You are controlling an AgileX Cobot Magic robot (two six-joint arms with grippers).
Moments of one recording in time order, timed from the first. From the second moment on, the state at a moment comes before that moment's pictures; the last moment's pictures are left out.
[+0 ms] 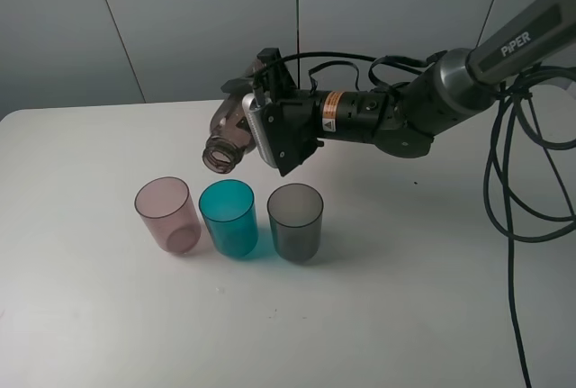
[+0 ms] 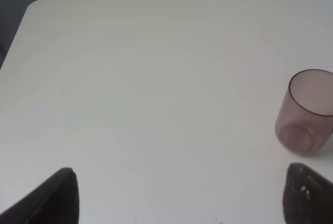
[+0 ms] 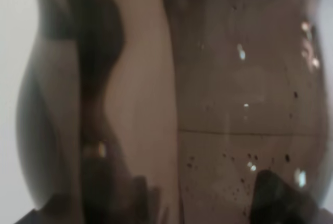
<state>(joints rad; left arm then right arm) -0.02 0.00 -0.51 0.02 1.08 -0.02 0.52 2.15 -1.07 -0.75 -0.87 -1.19</state>
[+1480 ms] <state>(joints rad) -0.02 0.00 -0.51 0.02 1.08 -0.02 0.52 2.15 -1.07 -0.74 -0.93 -1.44</state>
